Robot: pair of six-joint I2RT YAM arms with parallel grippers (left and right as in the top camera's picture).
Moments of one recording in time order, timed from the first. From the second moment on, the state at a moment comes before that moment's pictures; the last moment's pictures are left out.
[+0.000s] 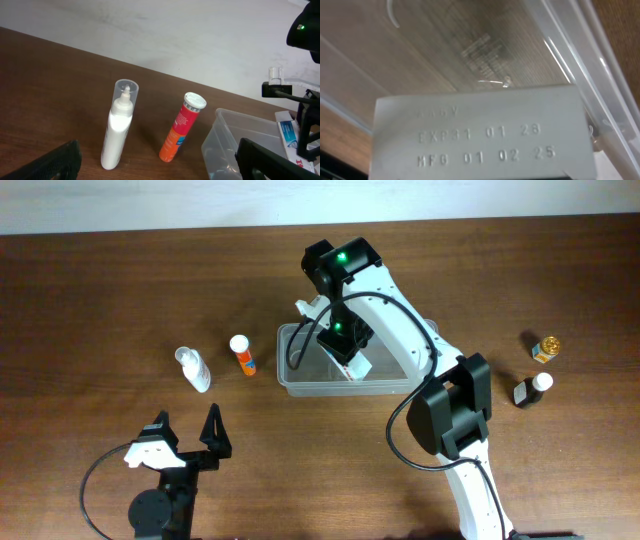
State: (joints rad) left arm 0.03 0.01 0.01 -0.07 0.07 -0.32; right arm 0.52 2.35 2.29 -1.62 -0.03 -0.36
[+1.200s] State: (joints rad) left arm 0.03 0.01 0.01 -0.07 0.07 -0.32; right arm 0.53 2.35 2.47 -1.69 0.11 -0.30
